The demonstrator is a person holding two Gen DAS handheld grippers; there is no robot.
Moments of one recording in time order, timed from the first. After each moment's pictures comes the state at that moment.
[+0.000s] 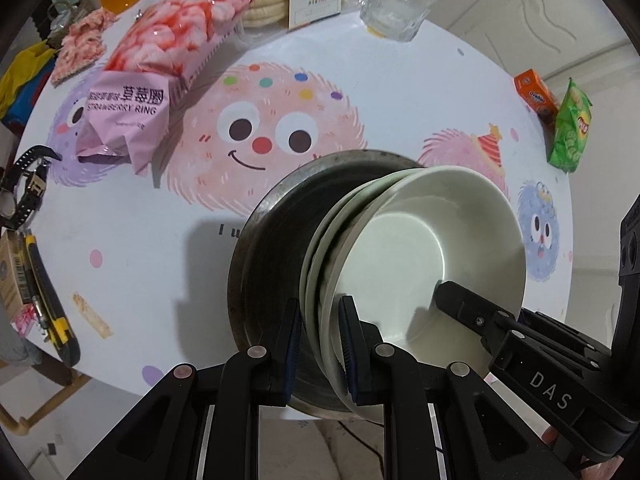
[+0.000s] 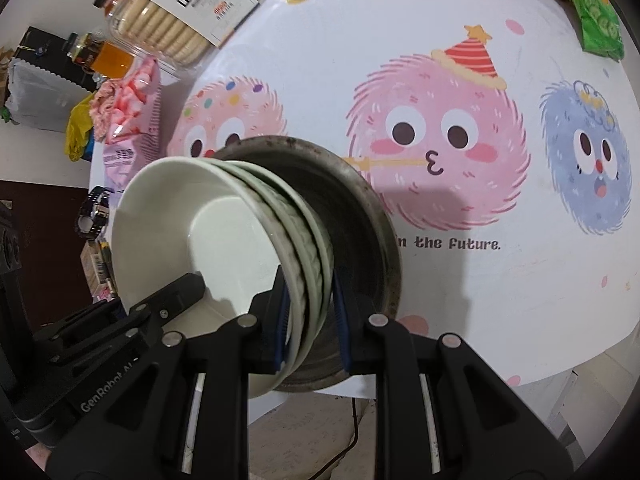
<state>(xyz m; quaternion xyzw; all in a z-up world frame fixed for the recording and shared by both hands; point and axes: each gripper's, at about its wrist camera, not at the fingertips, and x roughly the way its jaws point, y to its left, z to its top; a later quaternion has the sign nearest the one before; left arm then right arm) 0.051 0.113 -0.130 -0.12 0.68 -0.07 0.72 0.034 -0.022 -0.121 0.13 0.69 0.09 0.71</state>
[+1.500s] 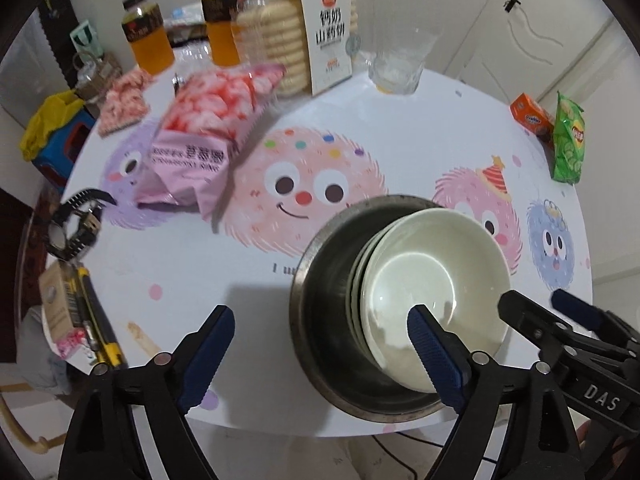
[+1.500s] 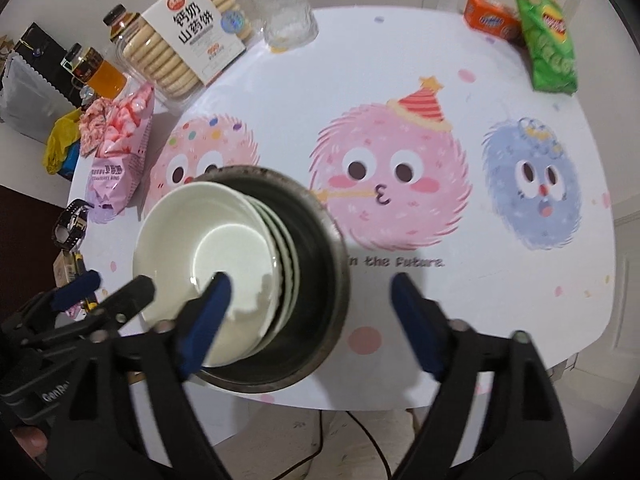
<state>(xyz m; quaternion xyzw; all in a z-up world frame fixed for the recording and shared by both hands) 0.025 0.136 -0.085 -0.07 0.60 -0.04 0.80 0.011 -0.030 -0.078 0.07 0.62 0.03 0.78</state>
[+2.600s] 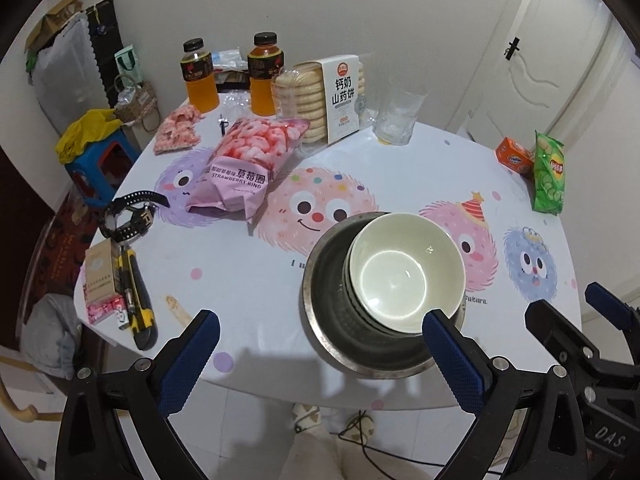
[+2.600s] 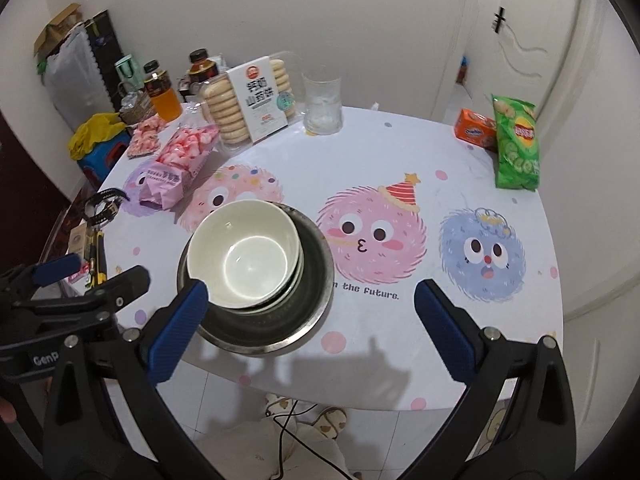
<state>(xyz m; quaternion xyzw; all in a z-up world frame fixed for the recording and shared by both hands) -0.051 0.137 -0.028 -0.08 0.52 0.01 0.85 -0.067 -0.025 0.000 -0.02 0.48 0.07 0.87</state>
